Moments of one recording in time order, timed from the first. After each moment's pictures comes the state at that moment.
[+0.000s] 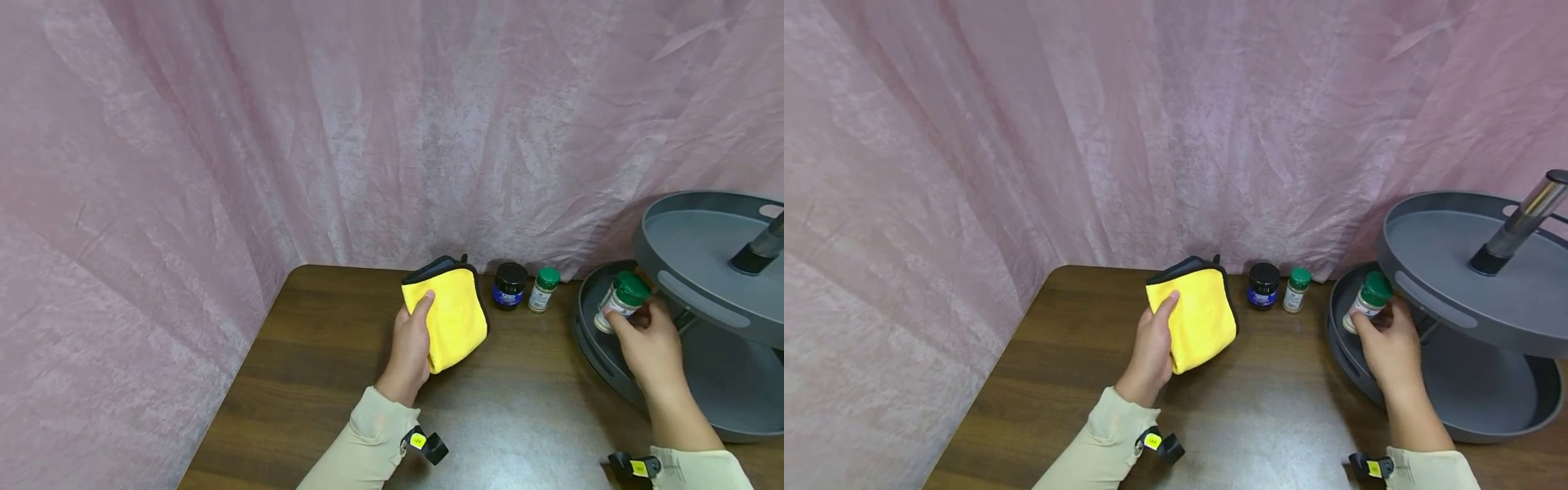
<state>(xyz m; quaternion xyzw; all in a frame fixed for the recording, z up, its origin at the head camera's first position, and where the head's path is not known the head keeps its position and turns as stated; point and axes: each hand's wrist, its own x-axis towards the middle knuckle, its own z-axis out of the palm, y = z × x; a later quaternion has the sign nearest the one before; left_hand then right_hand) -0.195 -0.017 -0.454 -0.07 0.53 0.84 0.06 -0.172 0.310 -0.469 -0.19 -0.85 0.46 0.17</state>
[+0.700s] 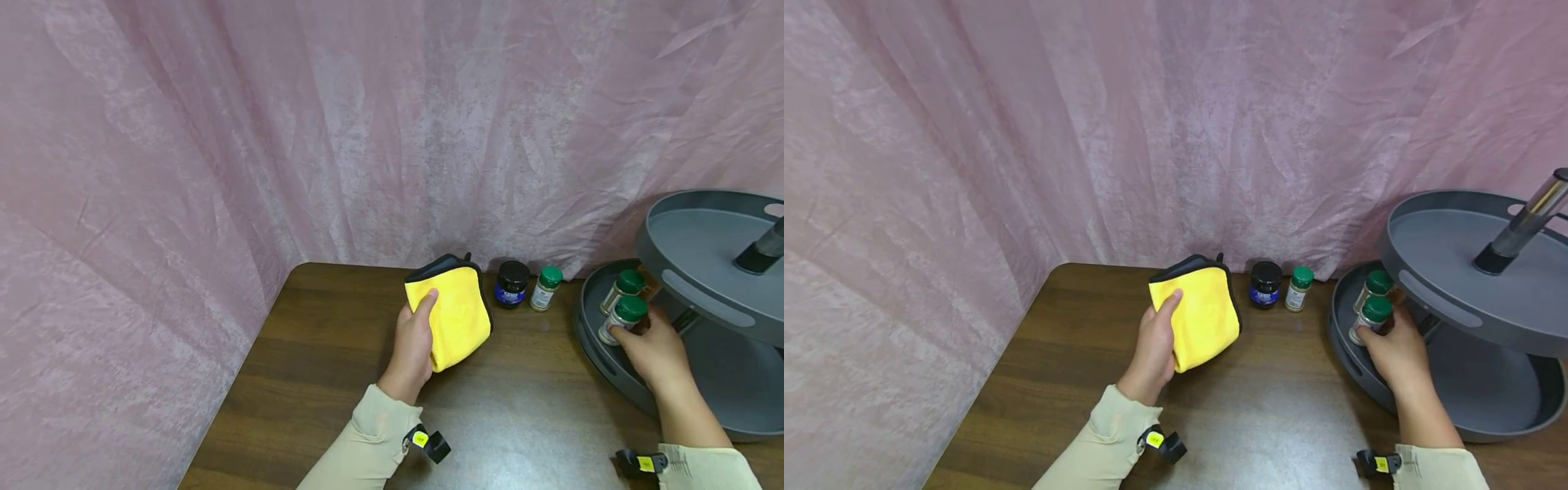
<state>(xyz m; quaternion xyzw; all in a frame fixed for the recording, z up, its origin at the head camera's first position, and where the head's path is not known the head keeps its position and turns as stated) -0.195 -0.016 -0.453 -0.08 0.53 0.84 0.07 -0.173 0.335 -0.484 -0.13 -0.92 0.36 0.08</state>
